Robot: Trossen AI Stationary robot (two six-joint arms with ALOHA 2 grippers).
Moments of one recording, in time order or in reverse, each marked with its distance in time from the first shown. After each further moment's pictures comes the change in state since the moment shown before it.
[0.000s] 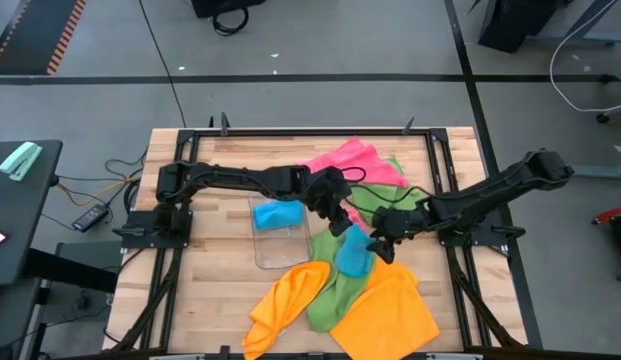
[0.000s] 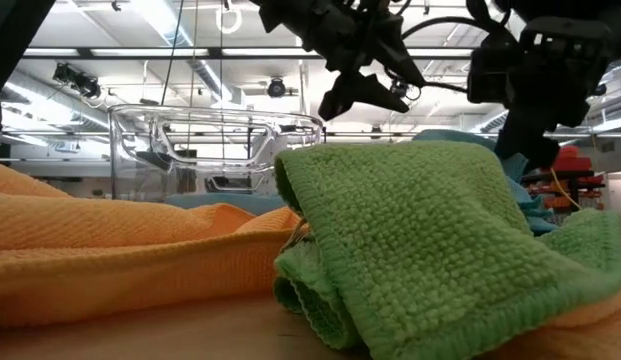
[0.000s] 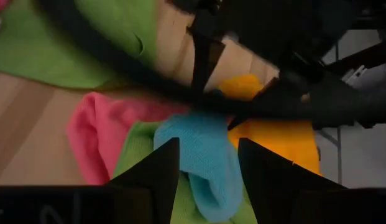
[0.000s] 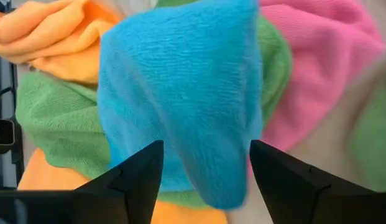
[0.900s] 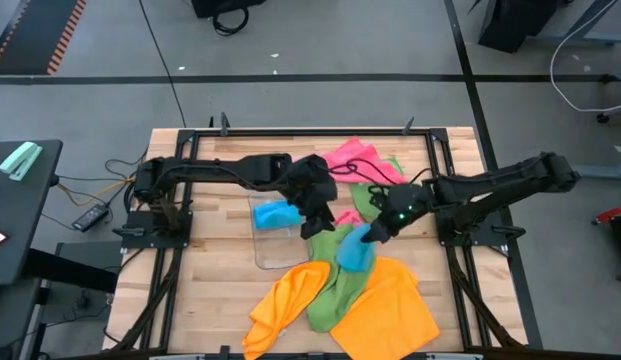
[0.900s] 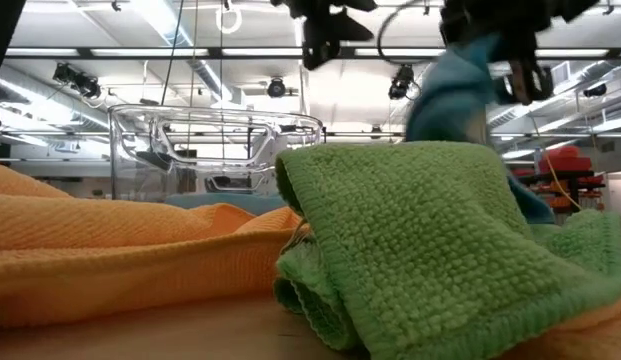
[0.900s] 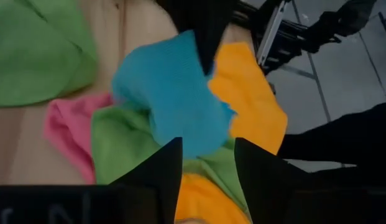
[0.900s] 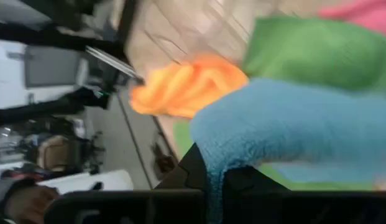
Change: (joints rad) left arm 0.009 -0.181 -0.001 -0.194 0.186 0.321; right arm -0.125 -0.082 0.229 -0.083 -0.301 0.403
